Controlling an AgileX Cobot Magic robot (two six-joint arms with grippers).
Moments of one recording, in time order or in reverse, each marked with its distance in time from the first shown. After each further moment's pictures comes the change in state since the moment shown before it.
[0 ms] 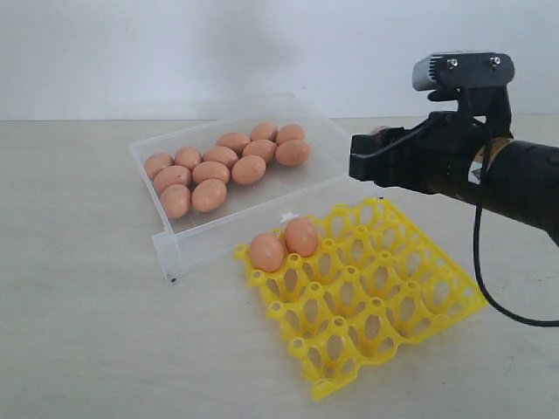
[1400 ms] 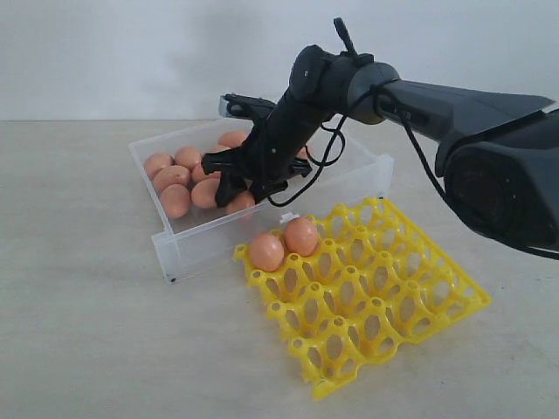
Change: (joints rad) left arm 0.000 0.000 0.000 0.000 0.000 0.000; right arm 0.125 1.011 -1.602 0.819 1.533 -0.636
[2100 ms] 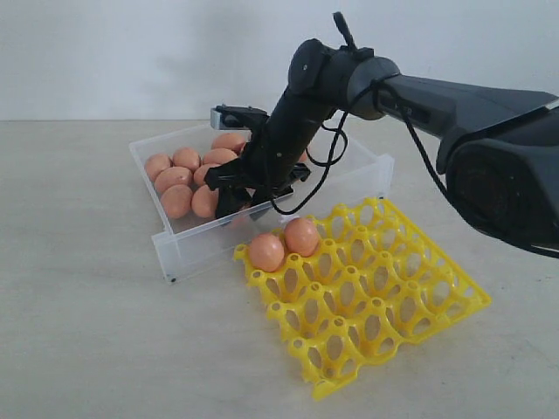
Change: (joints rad) left arm 0.000 0.000 0.000 0.000 0.000 0.000; right arm 0.006 -0.016 0.002 0.012 0.166 -0.138
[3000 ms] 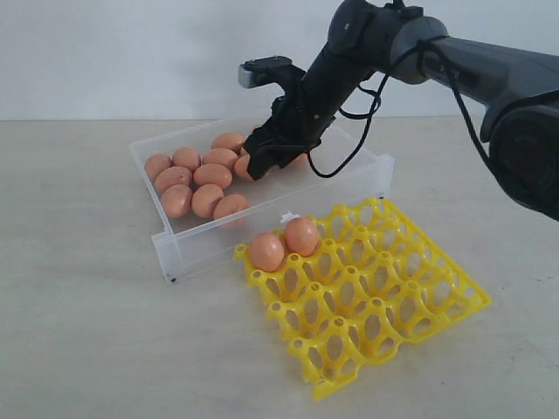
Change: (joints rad) left arm 0.000 0.000 0.000 0.000 0.000 0.000; right arm -0.084 -0.080 0.004 -0.049 -0.096 -0.244
